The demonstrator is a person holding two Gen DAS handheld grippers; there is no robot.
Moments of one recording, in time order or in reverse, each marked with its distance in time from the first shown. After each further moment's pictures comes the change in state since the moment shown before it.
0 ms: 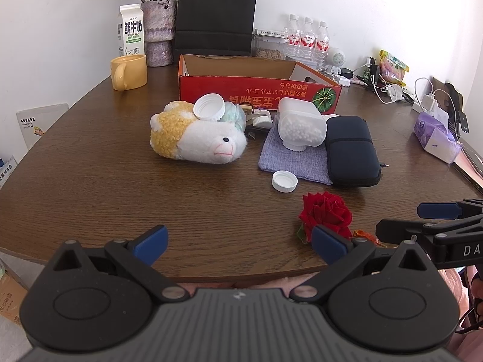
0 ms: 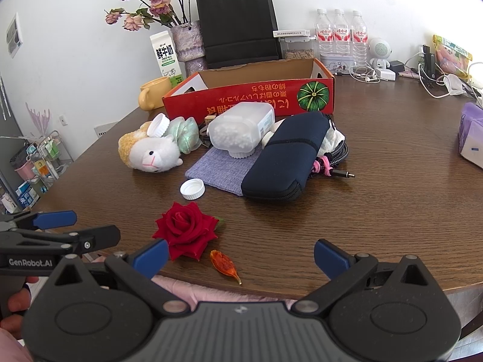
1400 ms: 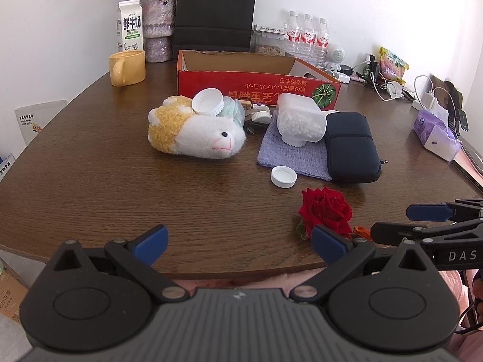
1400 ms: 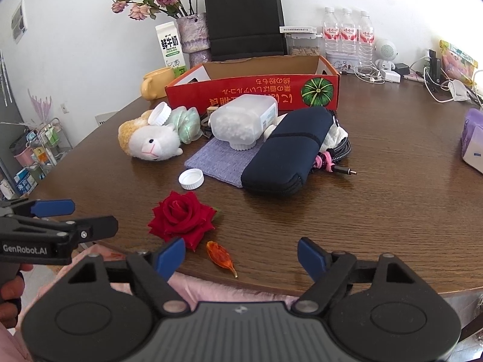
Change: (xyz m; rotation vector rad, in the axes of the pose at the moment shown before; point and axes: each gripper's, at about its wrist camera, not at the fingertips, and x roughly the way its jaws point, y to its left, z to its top) left arm -0.003 -0.002 -0.004 -0.001 0.008 -0.004; right arm 0.003 0.002 -0.004 -0.051 0.024 -0.007
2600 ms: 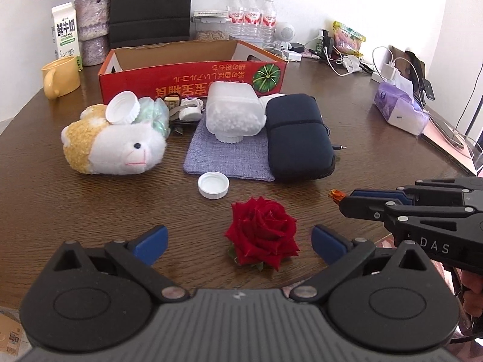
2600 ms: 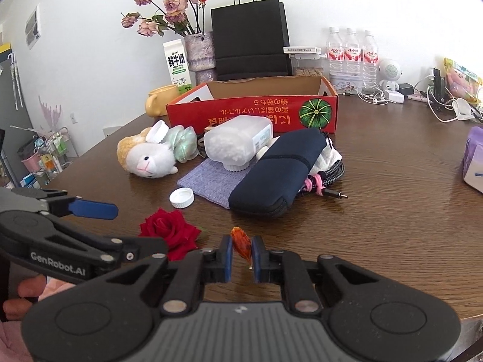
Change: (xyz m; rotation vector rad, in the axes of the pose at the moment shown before) left arm 0.048 -0.047 0.023 0.133 0.078 -0.149; right arm 0.000 -0.021 0.003 -0.035 -0.081 0.023
